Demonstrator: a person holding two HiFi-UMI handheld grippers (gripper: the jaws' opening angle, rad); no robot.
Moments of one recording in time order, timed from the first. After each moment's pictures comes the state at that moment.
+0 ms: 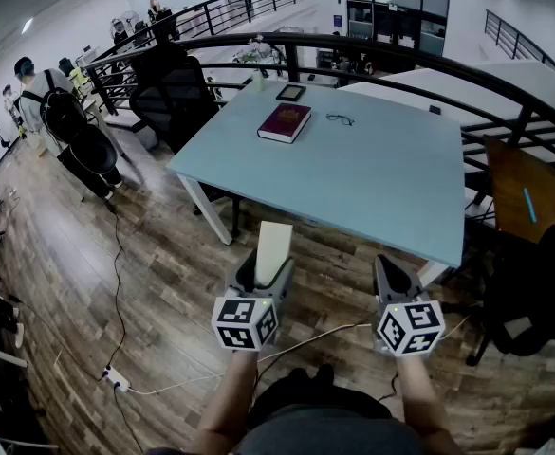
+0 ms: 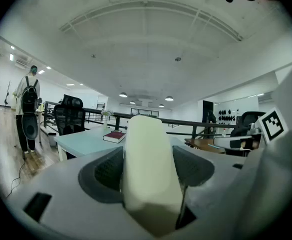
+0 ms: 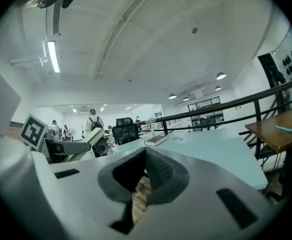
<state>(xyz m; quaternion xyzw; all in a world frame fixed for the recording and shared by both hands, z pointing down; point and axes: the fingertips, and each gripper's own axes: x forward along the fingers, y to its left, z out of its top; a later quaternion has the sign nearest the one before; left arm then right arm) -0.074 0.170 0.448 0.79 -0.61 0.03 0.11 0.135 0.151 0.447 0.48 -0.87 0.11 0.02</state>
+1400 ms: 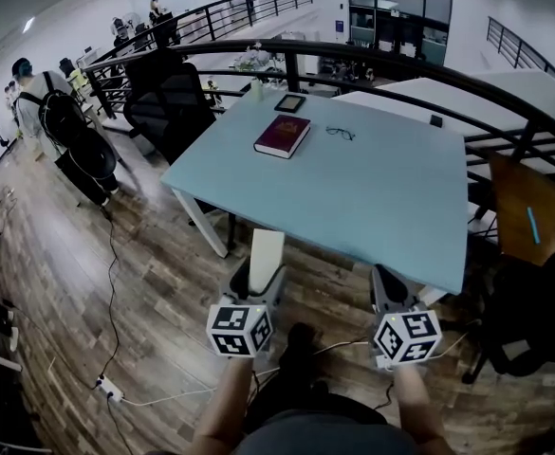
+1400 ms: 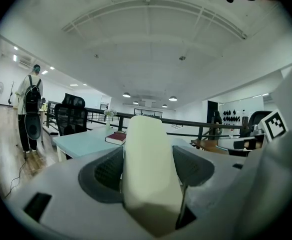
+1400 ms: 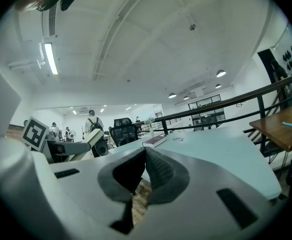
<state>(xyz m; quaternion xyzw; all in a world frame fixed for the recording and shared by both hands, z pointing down) -0.086 0.114 0.454 0.77 -0.62 0.03 0.11 0.133 0.095 0.455 0.48 -0.87 0.12 0.01</state>
